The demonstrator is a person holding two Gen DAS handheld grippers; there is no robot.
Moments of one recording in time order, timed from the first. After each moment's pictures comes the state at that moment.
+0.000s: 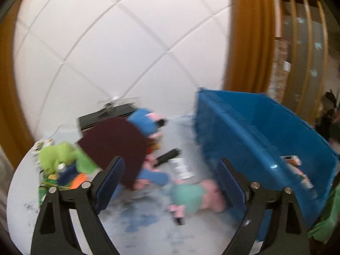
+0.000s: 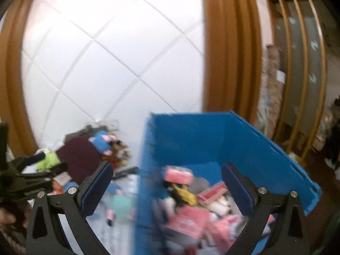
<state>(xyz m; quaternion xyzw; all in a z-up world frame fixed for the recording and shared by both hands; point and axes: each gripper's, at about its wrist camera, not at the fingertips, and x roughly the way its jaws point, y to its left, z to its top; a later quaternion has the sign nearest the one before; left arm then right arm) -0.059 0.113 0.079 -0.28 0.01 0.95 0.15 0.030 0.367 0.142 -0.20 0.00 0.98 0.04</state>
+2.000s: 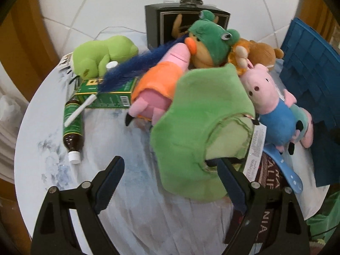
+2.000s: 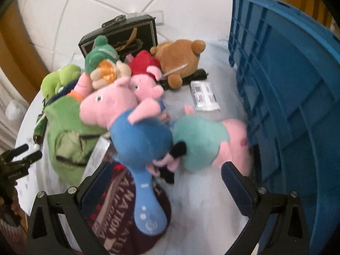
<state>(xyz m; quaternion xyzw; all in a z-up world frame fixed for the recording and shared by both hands) -0.116 -0.092 -0.133 -0.50 0.01 0.86 0.05 -0.113 0.243 -0.079 -0.51 0.00 0.86 -0.06</state>
